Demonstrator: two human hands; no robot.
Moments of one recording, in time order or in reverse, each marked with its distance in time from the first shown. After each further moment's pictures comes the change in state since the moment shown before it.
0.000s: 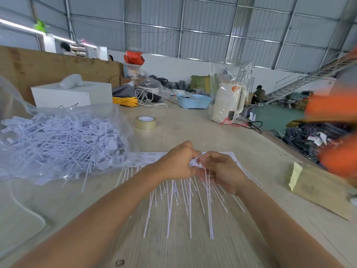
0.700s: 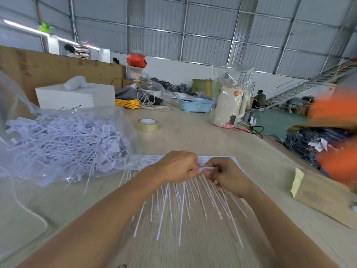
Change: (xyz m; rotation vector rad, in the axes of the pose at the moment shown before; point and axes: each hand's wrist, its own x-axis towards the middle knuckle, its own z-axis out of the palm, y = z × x) left_hand -0.001 -0.007 -0.009 0.345 -0.086 0.153; right_hand 0.007 0.006 -0.017 -0.576 -0.015 -0.236
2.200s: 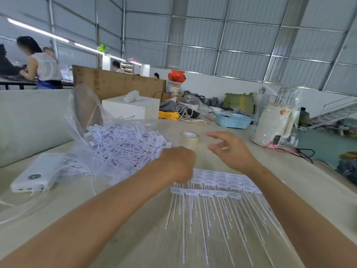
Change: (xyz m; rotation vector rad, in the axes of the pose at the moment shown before) left_hand -0.090 -0.030 -0.082 0.125 -0.159 -0.663; right_hand 0.082 -0.107 0.058 -0.311 0.113 -0.352
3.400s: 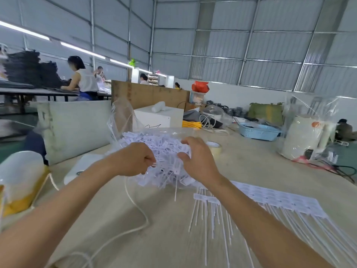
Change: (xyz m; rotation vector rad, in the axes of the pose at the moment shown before) left_hand -0.078 -0.130 -0.012 -0.301 0.121 -0.196; right_hand 0.004 -0.110 0.083 0.054 -0.026 -0.082
